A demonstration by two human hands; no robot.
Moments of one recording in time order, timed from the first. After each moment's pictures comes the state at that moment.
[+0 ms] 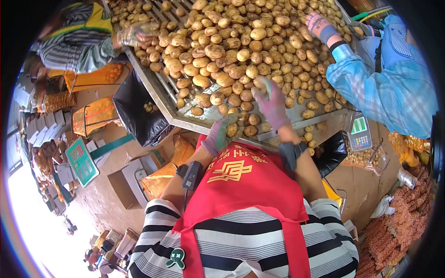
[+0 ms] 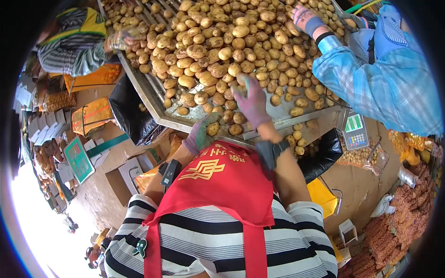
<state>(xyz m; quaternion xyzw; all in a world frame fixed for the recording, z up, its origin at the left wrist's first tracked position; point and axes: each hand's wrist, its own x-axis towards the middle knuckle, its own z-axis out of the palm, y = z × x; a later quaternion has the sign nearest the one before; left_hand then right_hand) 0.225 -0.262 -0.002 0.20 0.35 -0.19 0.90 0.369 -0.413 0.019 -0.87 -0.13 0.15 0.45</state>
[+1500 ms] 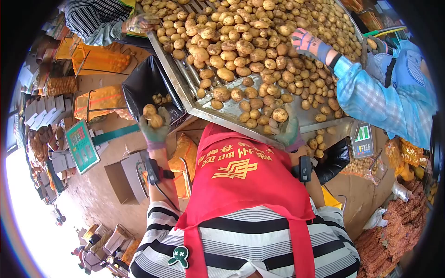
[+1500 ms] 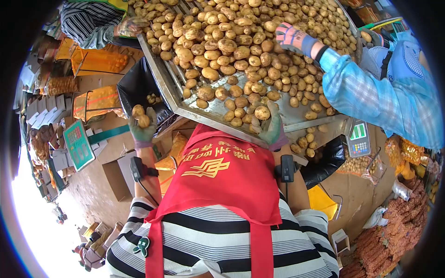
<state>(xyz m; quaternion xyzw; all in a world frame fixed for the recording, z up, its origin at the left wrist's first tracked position) 0.095 -0.026 -0.025 0.09 0.36 0.27 0.89 0.295 -0.427 0.012 -0.31 0.18 0.43 0.83</state>
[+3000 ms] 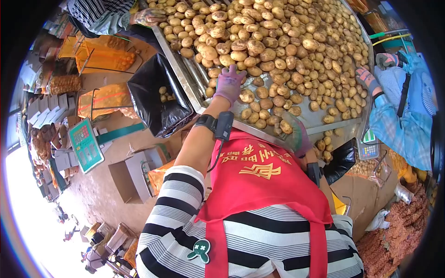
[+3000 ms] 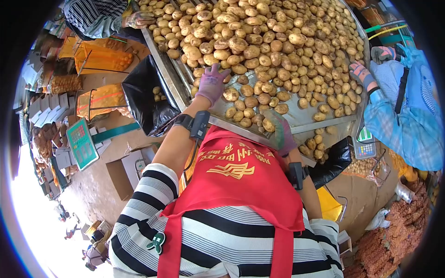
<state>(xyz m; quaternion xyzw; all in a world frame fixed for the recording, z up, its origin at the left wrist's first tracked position) 0.306 -0.155 -0.029 0.99 0.09 -0.11 0.09 0.275 -0.433 0.022 -0.73 -0.13 0.29 0.61</state>
